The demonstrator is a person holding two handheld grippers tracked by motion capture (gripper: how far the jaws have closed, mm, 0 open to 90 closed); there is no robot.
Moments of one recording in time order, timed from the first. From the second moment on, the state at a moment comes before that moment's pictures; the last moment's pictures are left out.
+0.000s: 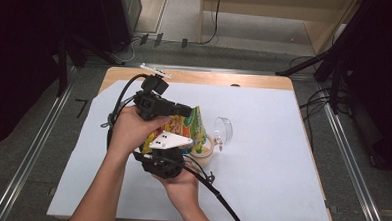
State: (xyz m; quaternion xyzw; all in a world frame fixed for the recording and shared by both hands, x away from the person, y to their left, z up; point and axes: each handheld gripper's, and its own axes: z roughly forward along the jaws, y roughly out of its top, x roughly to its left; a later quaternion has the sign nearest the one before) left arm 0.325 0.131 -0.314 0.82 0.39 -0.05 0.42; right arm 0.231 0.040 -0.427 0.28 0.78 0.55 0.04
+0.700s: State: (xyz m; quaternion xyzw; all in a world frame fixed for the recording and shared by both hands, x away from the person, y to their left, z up) left arm 0.325 0.130 -0.314 0.82 0.39 -0.05 0.42; right arm 0.231 0.040 -0.428 0.28 0.78 0.56 0.04
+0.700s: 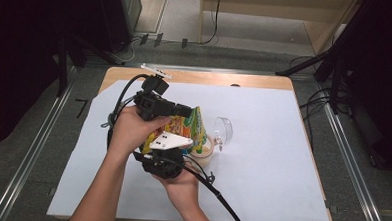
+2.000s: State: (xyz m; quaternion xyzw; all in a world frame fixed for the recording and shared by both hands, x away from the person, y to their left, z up) left arm 0.328 0.121 -0.315 0.82 0.38 -0.06 0.42; right arm 0.230 0.033 -0.426 0.29 0.78 0.55 0.04
